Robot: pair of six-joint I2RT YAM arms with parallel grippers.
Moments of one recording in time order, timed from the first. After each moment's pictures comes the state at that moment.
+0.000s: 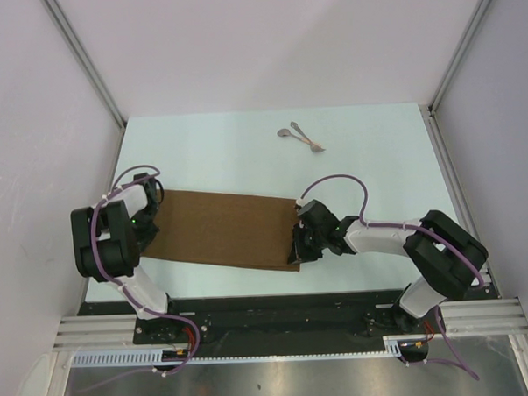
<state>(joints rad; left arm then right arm) 0.18 1.73 0.98 -0.80 -0.59 -0.59 0.81 1.56 0.71 -0.11 -0.23 0.77</state>
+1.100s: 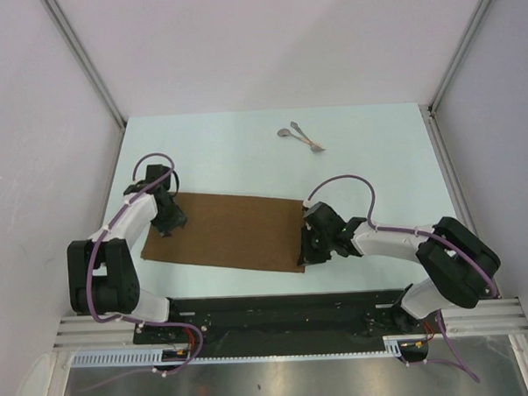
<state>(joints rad) -0.02 1.46 0.94 -0.74 -0.20 -0.63 0.80 1.49 0.68 -0.20 -0.17 0.74</state>
